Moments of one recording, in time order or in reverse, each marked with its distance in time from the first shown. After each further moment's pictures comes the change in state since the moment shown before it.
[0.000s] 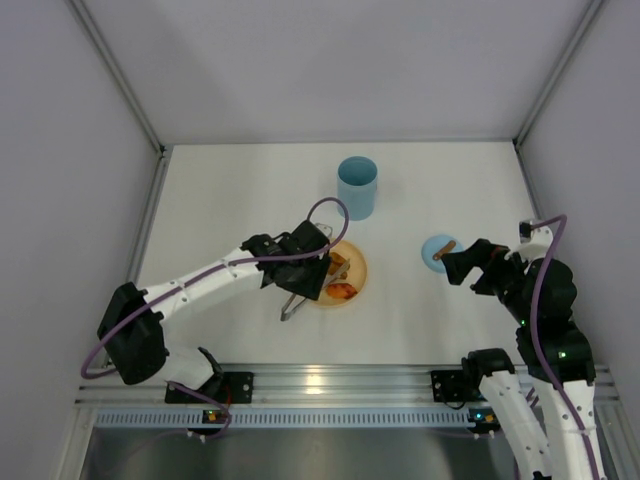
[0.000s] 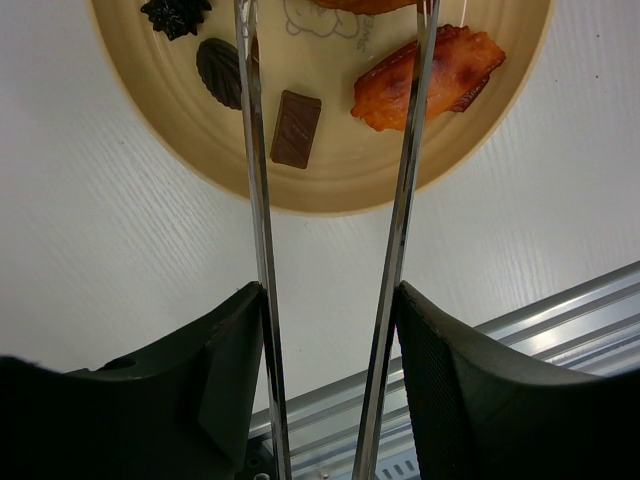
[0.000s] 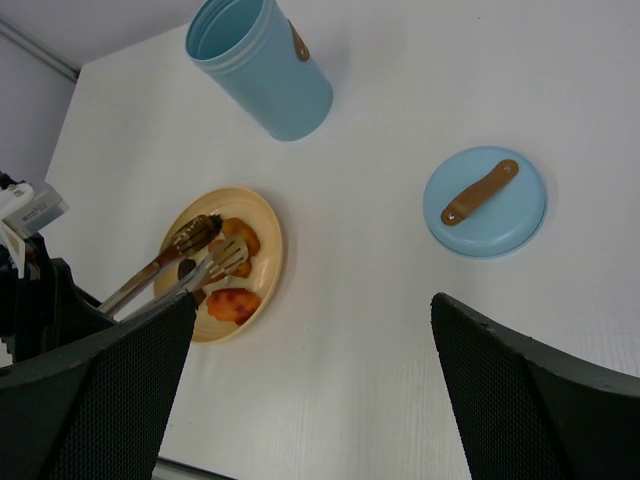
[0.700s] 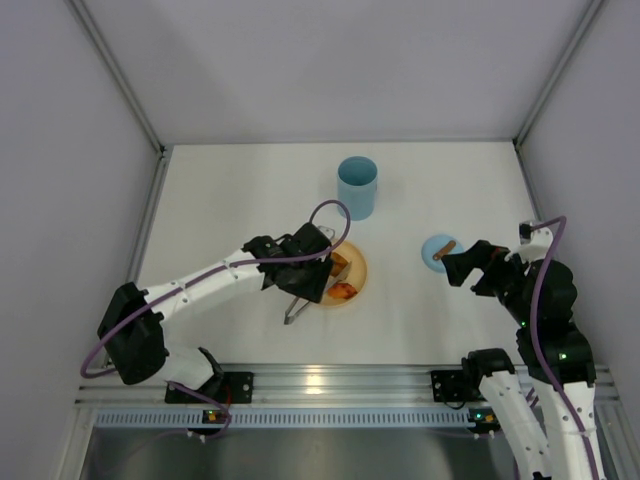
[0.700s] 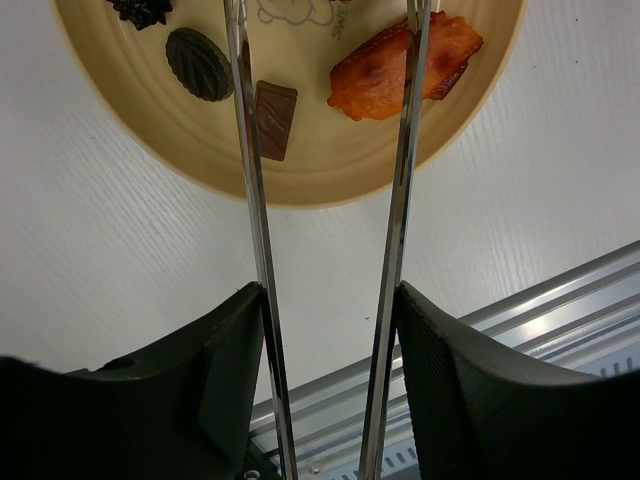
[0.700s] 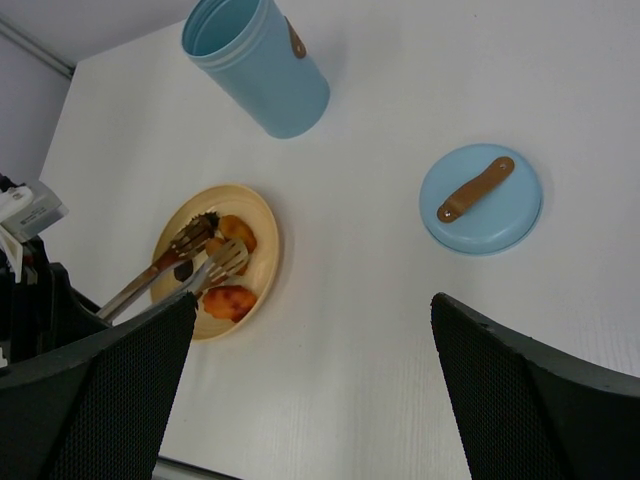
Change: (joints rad) left arm -0.016 0.000 -0.011 0.005 0.027 -0.014; right arm 0.000 -0.007 0.000 -0.011 0.003 -0.008
